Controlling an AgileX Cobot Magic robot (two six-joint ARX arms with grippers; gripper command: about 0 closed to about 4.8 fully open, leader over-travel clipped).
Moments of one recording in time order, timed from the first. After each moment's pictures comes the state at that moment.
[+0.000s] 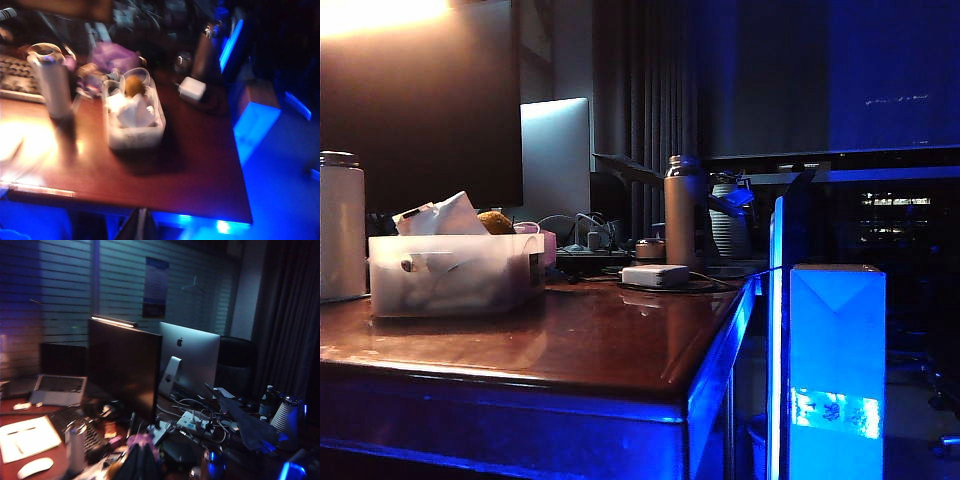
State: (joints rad) left arm -0.51 0.54 1.69 -1.43 -0.21 -0.21; right arm 0.67 1.07 2.35 -1.05 0.07 -0.11
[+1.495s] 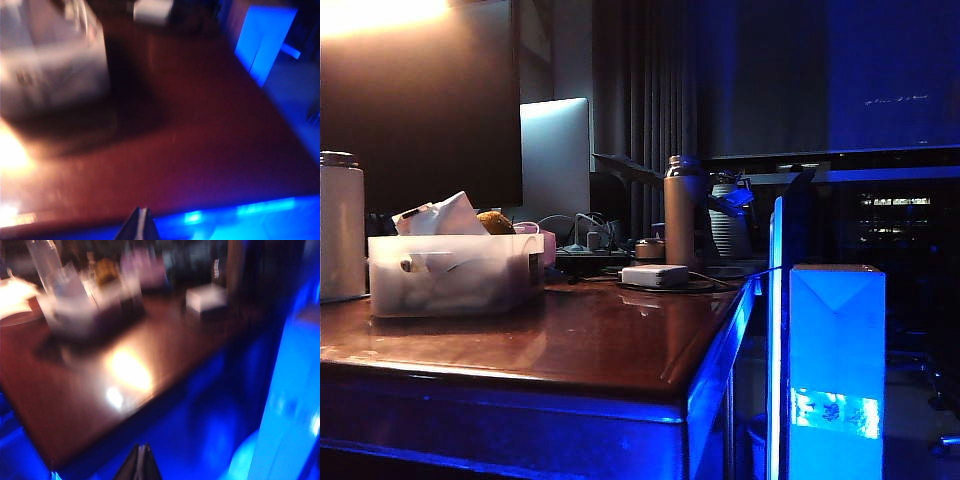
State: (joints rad) left arm -0.51 0.29 0.22 -0.26 -0.04 -0.04; right arm 0.67 0.00 0.14 -0.27 0.14 0.13
